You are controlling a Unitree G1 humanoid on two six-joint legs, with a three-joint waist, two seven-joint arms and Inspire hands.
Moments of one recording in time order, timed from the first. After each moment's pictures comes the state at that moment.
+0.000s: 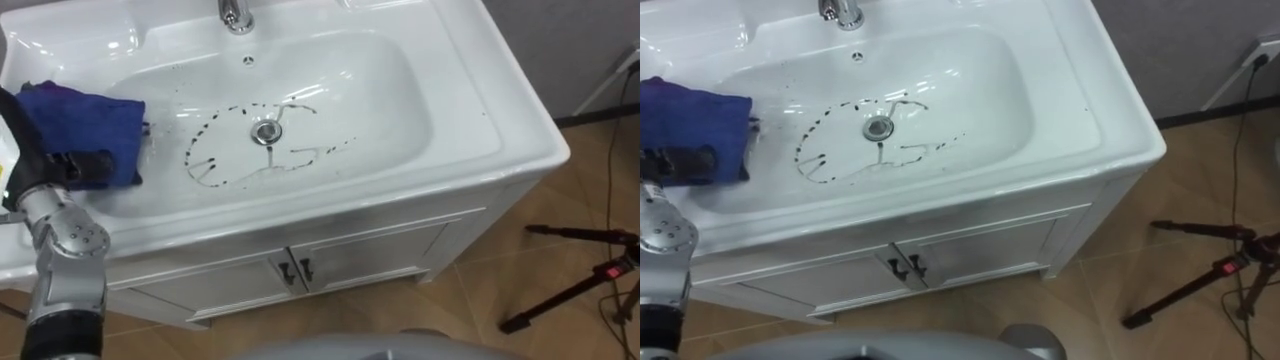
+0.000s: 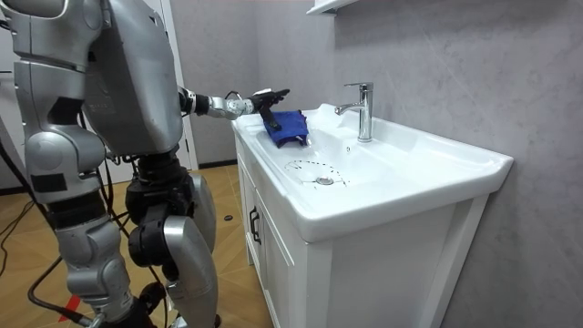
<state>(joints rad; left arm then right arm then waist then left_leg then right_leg) 0.04 0.34 0.27 0.42 0.43 0.02 0.44 0.23 -0.27 -0.06 1.24 0.12 0.09 0.19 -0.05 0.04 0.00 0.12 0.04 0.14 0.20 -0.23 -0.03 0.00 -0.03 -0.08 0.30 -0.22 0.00</state>
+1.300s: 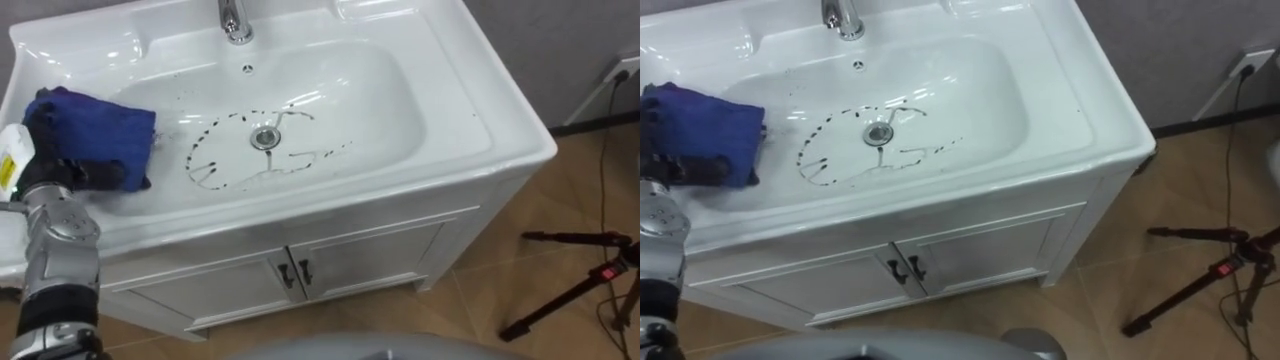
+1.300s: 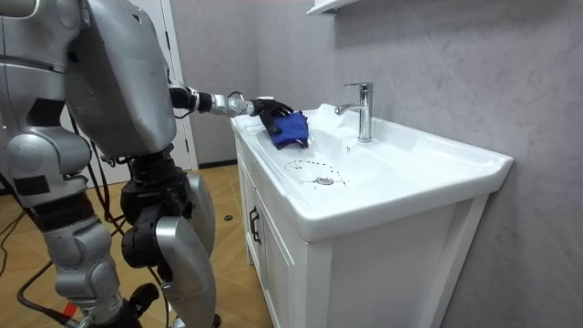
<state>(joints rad) -0.09 0.41 0.34 0.58 0.56 0.11 0.21 0.24 -0.27 -0.07 1.20 0.10 0.19 0.19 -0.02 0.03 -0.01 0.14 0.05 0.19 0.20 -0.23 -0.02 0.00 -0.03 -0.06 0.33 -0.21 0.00</state>
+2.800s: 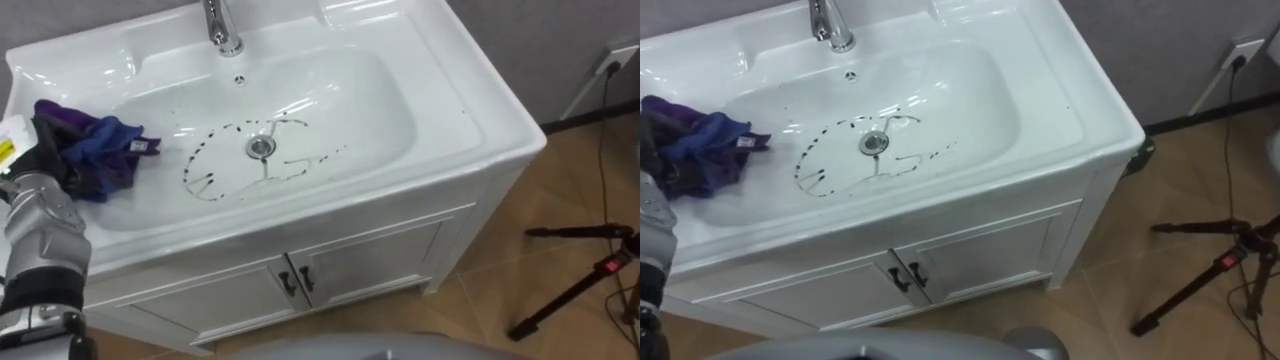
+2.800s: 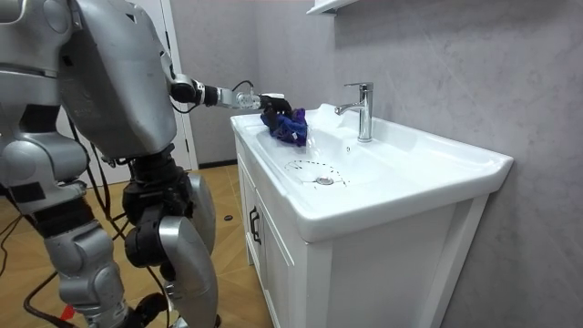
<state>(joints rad) -0.15 0.44 0.22 0.63 0.90 0.20 0.14 0.20 -0.30 -0.10 1.20 0.08 0.16 0.12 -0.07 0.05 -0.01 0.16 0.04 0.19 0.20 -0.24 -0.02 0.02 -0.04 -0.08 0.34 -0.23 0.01</state>
